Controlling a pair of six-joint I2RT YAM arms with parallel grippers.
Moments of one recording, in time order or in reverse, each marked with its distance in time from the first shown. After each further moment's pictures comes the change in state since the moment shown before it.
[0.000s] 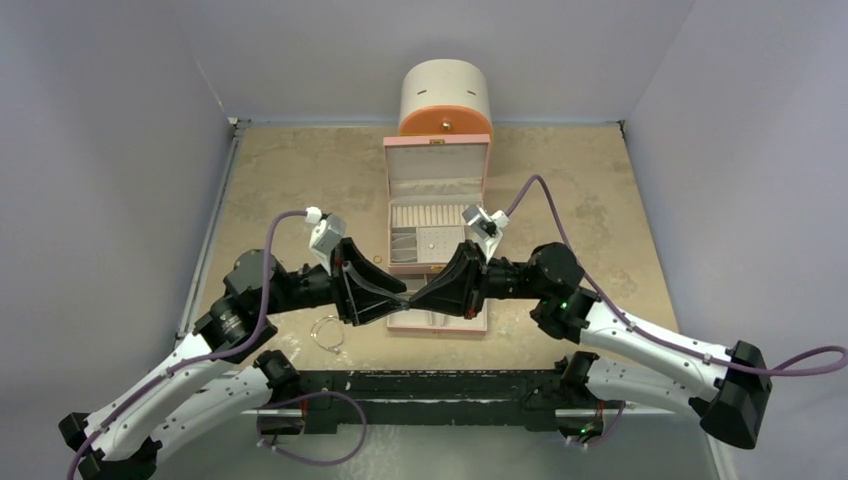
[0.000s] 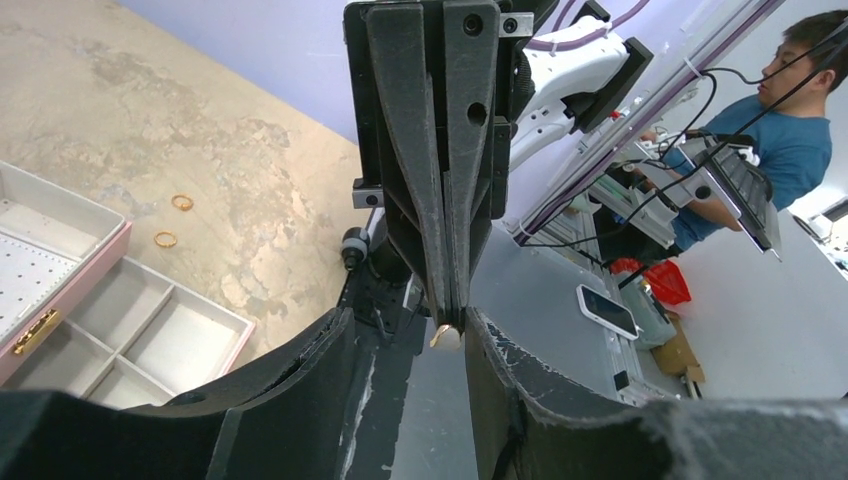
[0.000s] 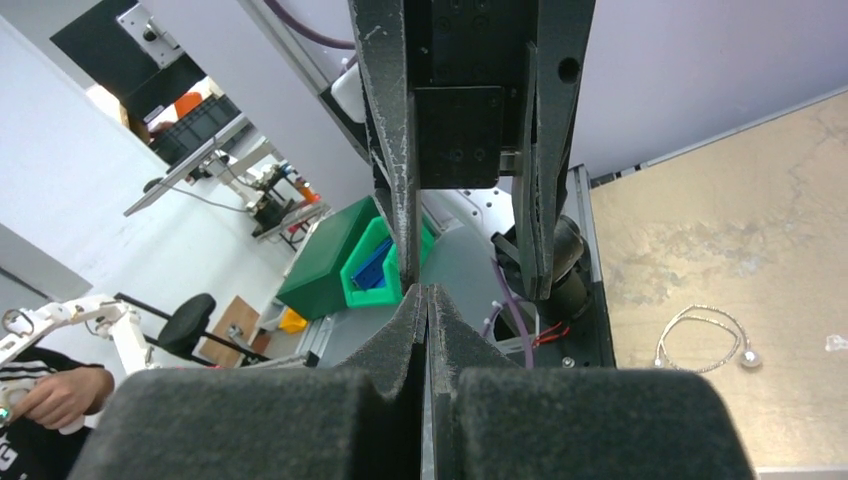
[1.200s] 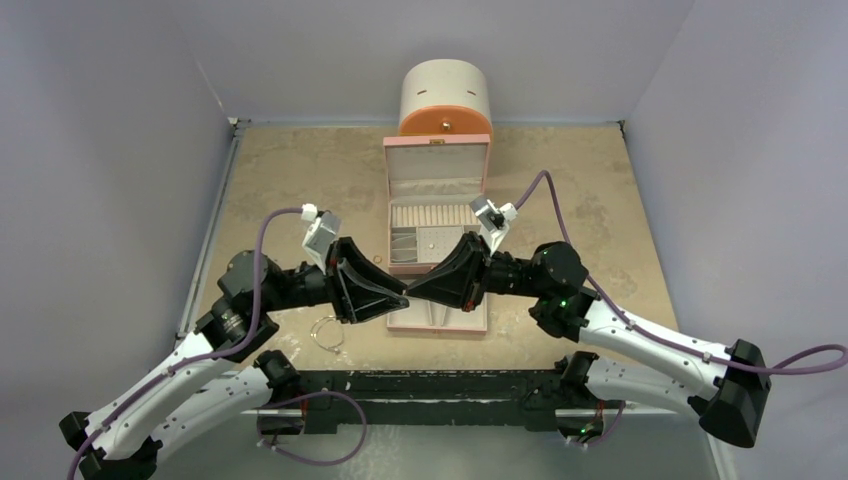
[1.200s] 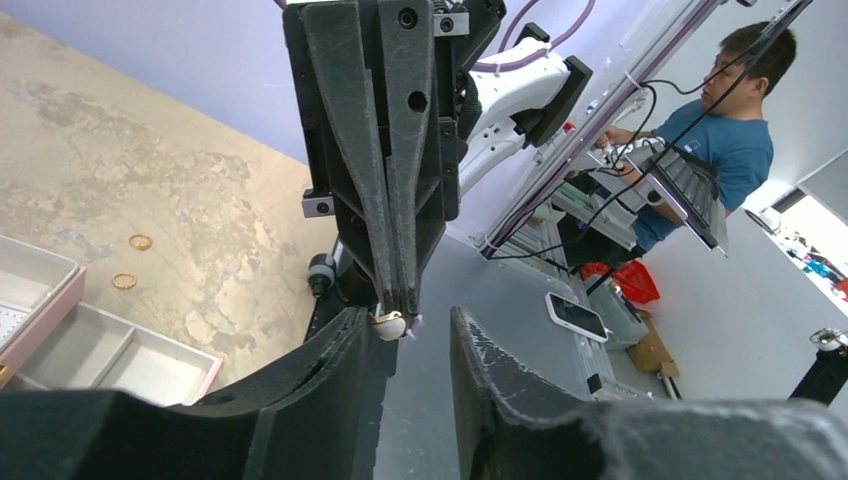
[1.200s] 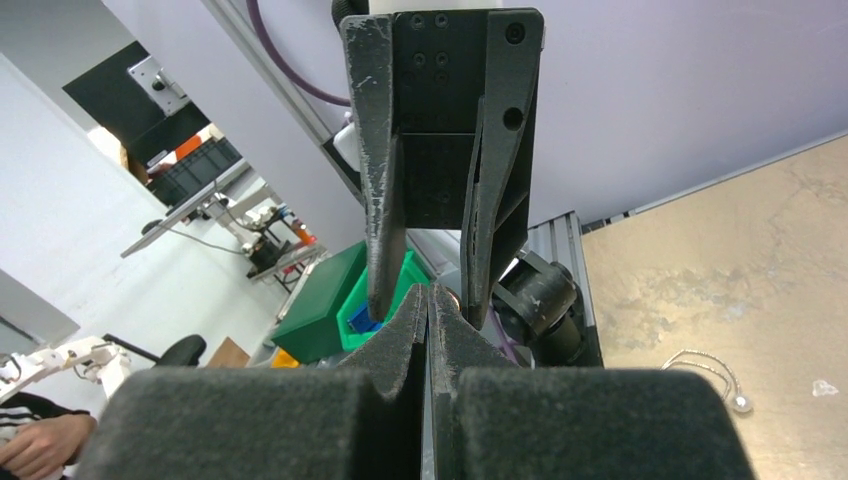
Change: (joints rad) left arm 0.000 0.008 0.002 0.109 0.061 -0.064; right arm 0.000 0.002 0.024 0.047 0.077 0.021
